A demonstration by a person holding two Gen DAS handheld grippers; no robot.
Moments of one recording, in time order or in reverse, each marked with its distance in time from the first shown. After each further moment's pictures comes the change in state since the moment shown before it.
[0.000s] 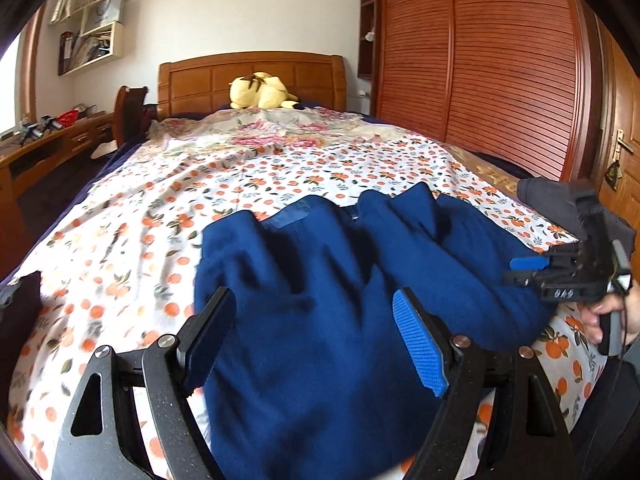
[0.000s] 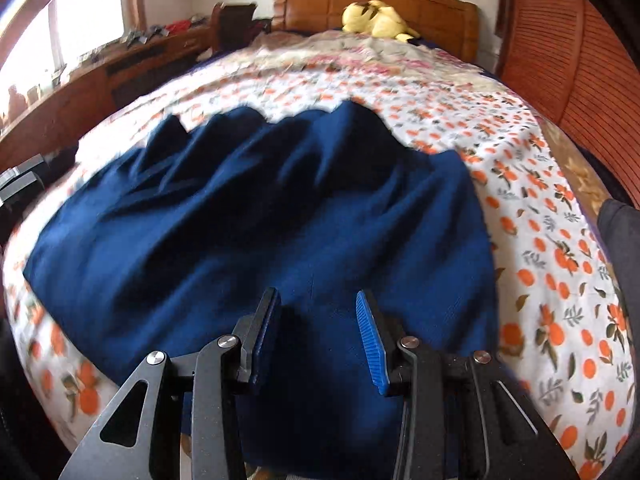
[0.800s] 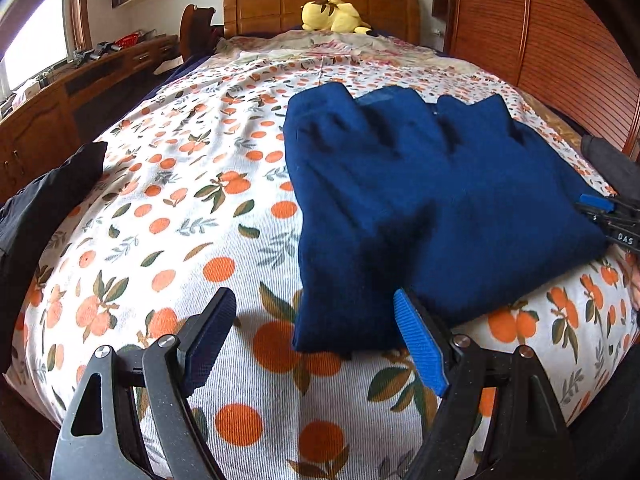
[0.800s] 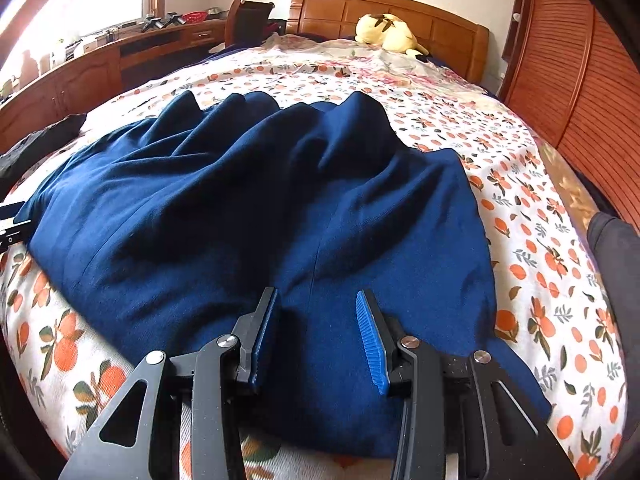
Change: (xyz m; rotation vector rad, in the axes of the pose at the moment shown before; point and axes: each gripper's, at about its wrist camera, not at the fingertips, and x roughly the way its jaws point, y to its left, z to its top) left arm -0.005 0.030 -0.086 -0.126 0.272 0.216; right arm -0.015 0.025 -0.022 -0.088 -0.044 -0.042
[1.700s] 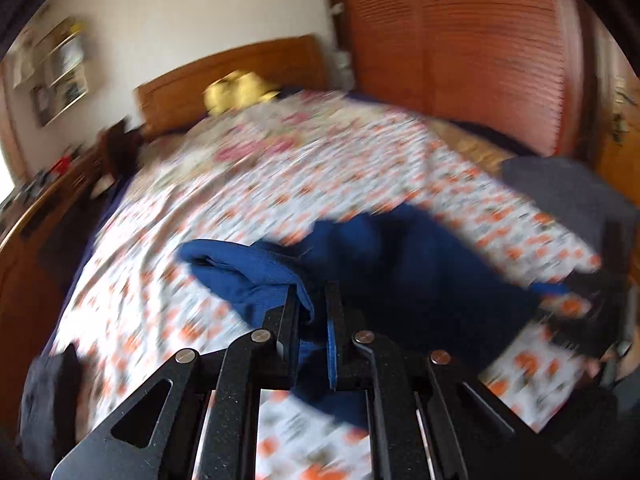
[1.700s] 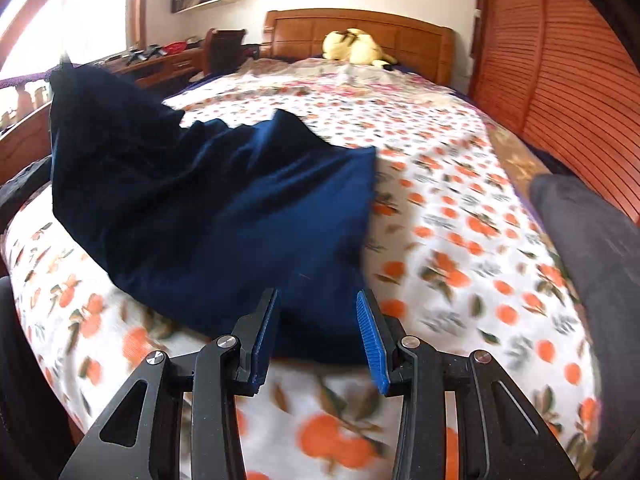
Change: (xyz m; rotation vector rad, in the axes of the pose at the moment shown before) left arm -0.092 -0.196 0.168 0.328 -0.186 -0.140; right arm -0.067 -0.079 -0.054 0.103 -0.070 -0.029
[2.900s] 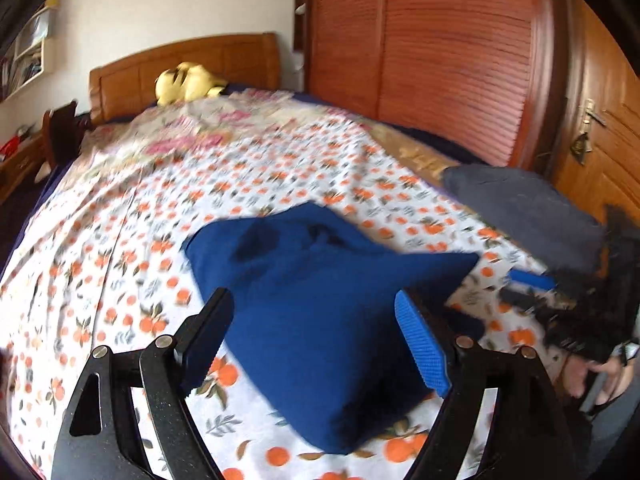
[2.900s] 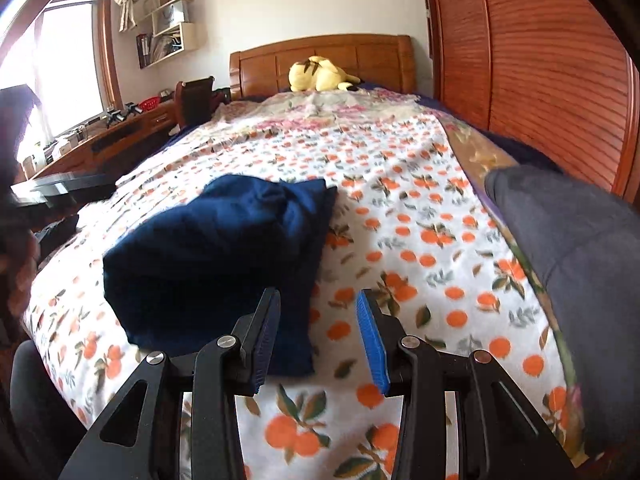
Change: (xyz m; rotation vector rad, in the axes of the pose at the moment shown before) left arm 0.067 -0.048 -0.017 -0.086 0.015 -0.177; right arm -0.046 -0.034 0.007 0.166 -0.112 0.018
